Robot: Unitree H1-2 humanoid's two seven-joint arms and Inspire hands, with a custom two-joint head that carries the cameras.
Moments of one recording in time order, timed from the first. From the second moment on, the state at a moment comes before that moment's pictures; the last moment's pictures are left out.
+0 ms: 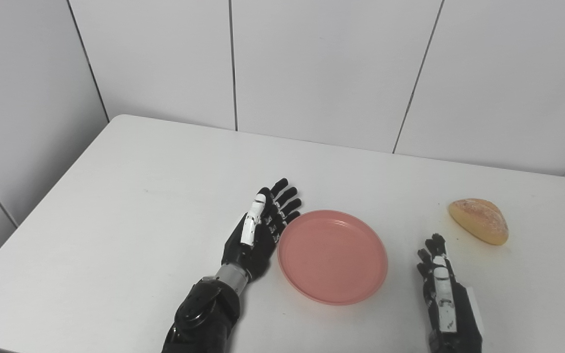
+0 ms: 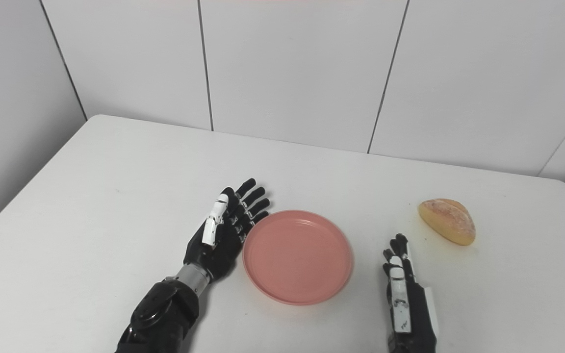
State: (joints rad) left arm -0.27 -0.04 0.05 0.08 -0.39 0.26 -0.16; right arm -0.01 0.06 0.05 -0.12 0.05 0.02 0.00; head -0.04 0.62
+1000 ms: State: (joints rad) left arm -0.26 -0.05 0.03 0.09 -0.33 0.19 -0.15; right arm -0.08 0.00 0.00 -0.32 -0.09 0.06 -0.03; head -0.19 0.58
